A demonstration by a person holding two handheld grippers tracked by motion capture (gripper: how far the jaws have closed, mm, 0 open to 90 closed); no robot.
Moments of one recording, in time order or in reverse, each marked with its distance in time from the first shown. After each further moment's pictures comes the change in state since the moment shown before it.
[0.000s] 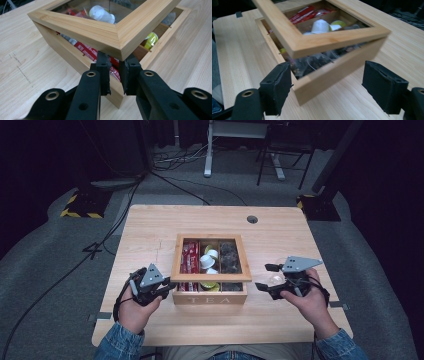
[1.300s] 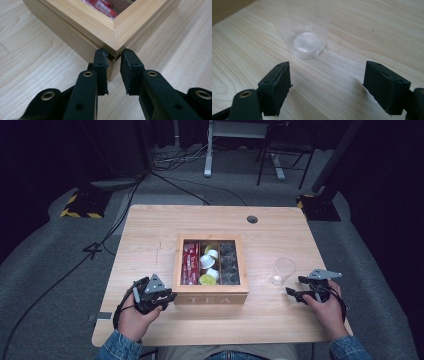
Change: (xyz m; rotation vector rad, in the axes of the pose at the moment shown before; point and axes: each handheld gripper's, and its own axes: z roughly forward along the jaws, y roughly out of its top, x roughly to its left) left arm -0.009 -0.024 0.009 0.160 -0.028 -0.031; right arm -0.080 -0.141 -0.019 0.135 -0.258 0.263
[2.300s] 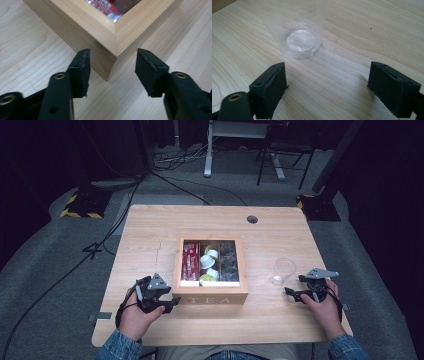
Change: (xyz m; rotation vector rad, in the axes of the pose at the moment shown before) left arm 0.003 0.000 0.010 0.042 -0.026 -0.058; right arm -0.002 -0.001 0.010 0.026 -0.027 -0.011
